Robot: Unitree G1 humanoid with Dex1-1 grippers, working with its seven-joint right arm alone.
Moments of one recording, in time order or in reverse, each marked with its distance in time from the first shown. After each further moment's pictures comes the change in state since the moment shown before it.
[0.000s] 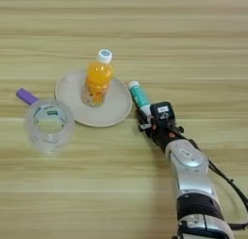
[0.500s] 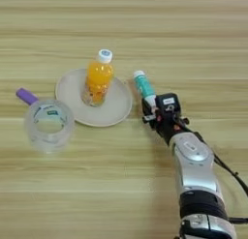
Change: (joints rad) arm 0.010 -0.010 -0.043 -0.138 0.009 0.045 -0.002
